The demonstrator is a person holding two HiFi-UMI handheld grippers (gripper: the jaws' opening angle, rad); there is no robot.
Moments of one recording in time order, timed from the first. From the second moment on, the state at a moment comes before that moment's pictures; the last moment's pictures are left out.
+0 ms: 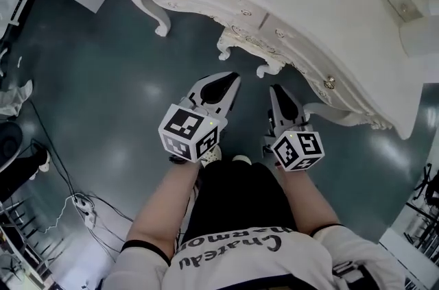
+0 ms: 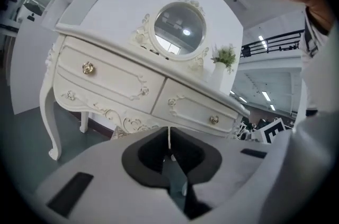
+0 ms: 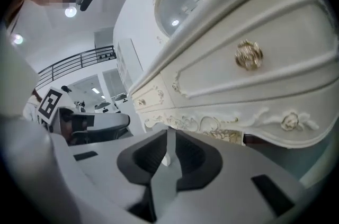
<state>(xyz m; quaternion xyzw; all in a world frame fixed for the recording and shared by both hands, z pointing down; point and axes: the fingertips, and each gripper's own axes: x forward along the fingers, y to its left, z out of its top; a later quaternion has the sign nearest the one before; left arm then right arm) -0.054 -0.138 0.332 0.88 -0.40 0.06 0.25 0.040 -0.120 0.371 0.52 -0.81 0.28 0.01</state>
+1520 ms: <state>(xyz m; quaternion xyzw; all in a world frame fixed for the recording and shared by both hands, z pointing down) -0.066 -0.168 -0.130 0.93 -0.37 -0.03 0.09 0.002 -0.178 -0.122 0.43 -0.88 0.13 -0.13</state>
